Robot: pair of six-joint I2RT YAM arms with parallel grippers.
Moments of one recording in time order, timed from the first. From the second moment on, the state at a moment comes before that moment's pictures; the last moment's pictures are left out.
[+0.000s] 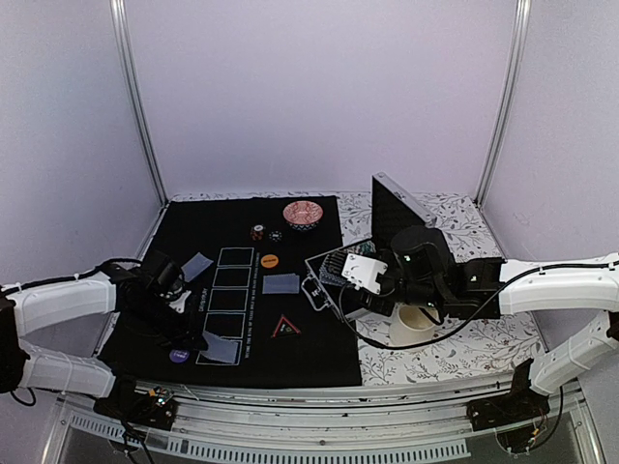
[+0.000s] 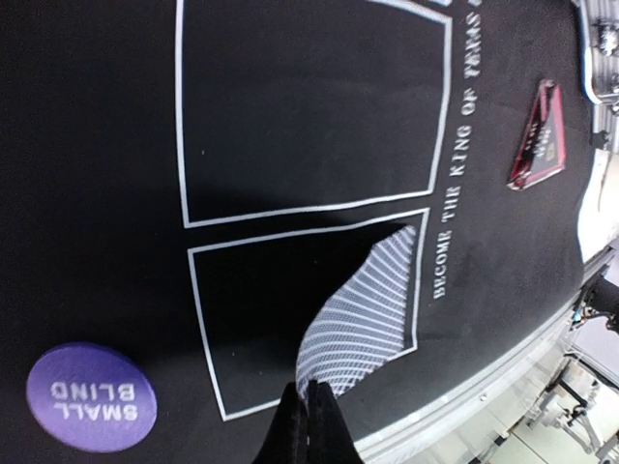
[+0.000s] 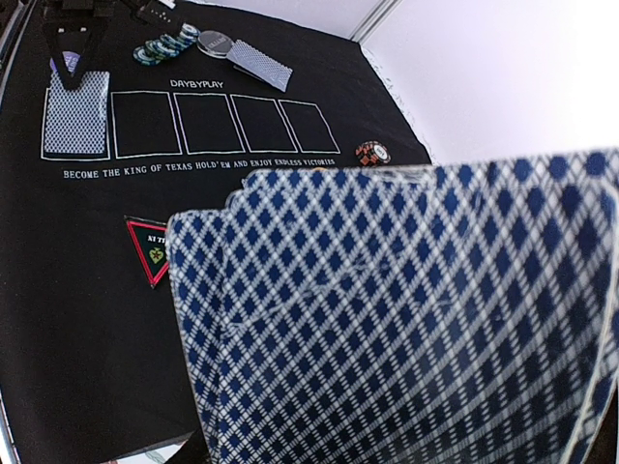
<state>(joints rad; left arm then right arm) -0.43 1.15 0.53 -0.69 0.41 -0.59 1.09 1.35 0.89 -0.04 0.23 -0.51</state>
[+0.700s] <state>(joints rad) -0.69 1.21 0.95 -1.26 -0.08 -0.70 1.09 1.35 0.89 -0.04 0.23 -0.51</state>
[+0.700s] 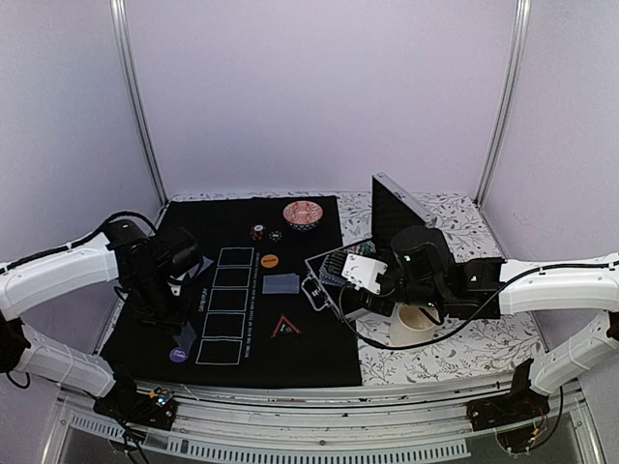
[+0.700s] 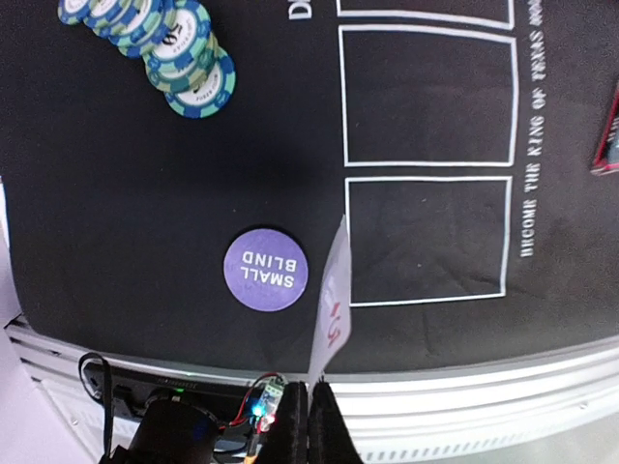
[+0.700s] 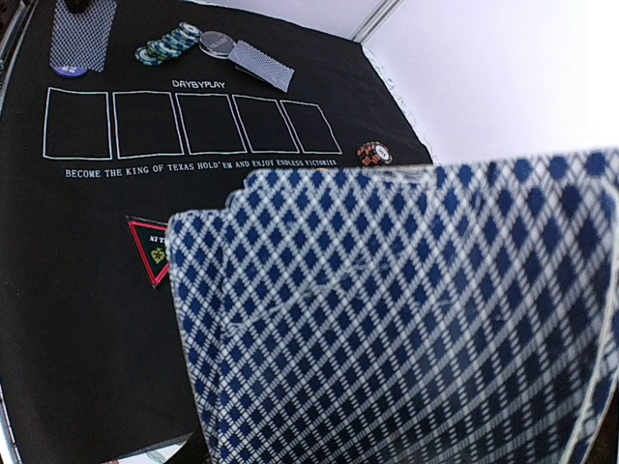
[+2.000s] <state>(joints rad) -0.83 1.40 1.00 -1.25 -0.24 -0.75 1.09 1.33 0.89 -0.05 0.23 -0.50</state>
